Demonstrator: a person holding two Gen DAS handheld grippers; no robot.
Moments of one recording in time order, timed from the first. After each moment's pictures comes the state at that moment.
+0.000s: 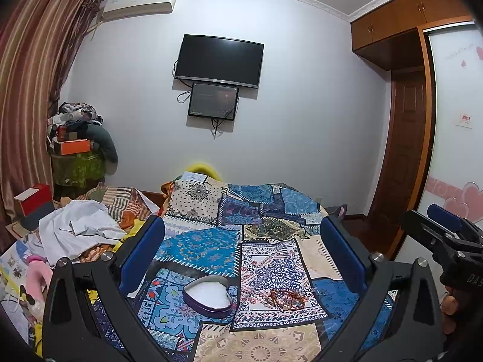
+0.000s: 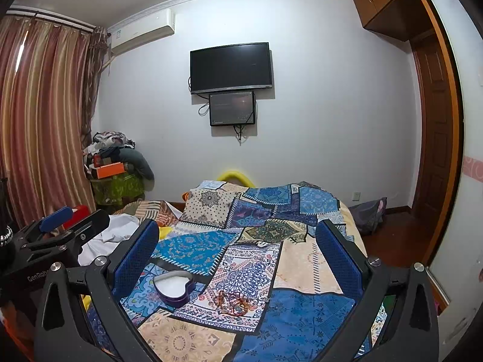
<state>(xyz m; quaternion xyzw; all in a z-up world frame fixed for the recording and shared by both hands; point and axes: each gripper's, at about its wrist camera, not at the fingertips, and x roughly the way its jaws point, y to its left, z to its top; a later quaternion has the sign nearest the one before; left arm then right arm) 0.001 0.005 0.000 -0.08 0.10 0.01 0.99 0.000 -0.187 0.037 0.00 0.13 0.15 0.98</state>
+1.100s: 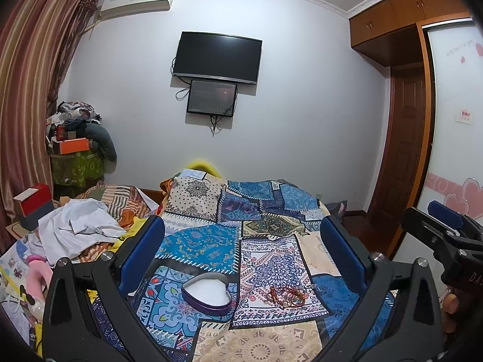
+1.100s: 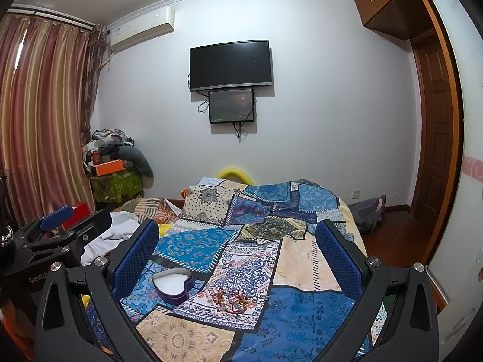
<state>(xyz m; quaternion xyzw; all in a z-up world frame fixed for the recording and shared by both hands) 0.004 -0.001 -0.001 -0.07 0.11 0.01 0.99 0.002 -0.186 0.034 -0.01 0.13 0.15 0.98</state>
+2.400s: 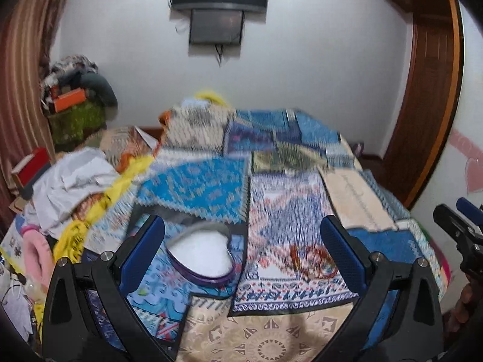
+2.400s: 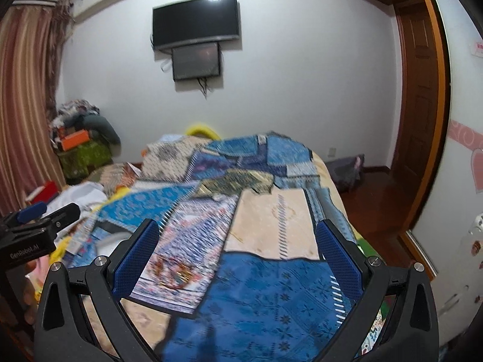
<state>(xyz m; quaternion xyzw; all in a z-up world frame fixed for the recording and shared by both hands) 0.117 -0.015 -0.092 -0.06 0.29 0.02 0.95 0.075 -0.236 -0.038 -0.01 0.25 0.08 0.97</state>
